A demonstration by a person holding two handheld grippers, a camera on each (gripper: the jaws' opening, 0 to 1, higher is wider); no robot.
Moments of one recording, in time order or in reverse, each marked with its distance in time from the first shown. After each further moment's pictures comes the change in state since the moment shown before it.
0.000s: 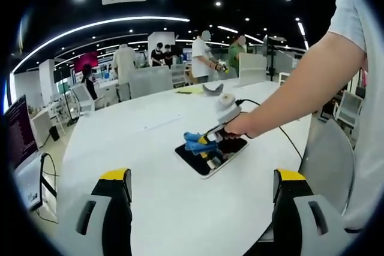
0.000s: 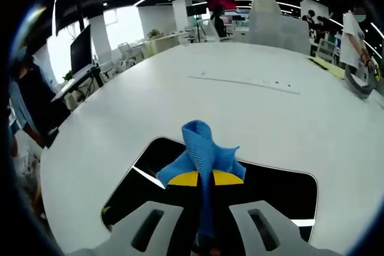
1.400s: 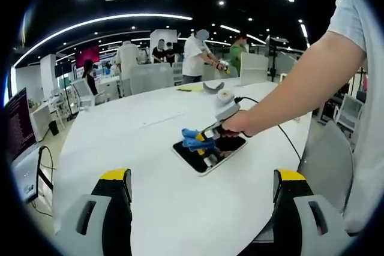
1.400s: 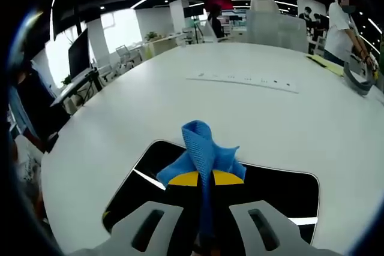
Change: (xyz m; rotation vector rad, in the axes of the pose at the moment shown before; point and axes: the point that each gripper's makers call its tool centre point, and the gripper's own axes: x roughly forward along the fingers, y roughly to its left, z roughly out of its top) left arm 0.001 -0.006 -0.008 -0.044 0.005 0.001; right arm 0.002 0.000 0.002 0.027 -0.007 -0.001
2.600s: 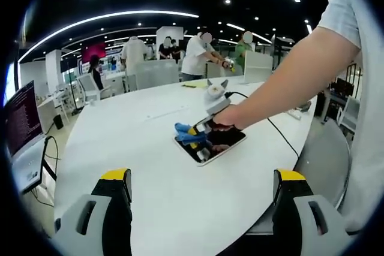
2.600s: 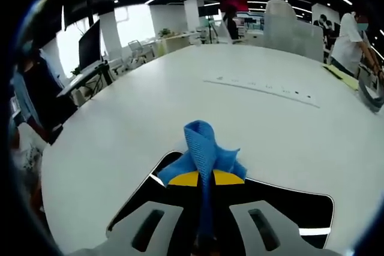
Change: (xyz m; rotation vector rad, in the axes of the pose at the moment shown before) left arm -0.022 -0.007 -0.015 -0.013 0.023 0.040; right arm 0.034 0.012 0.014 -0.083 -0.001 0.066
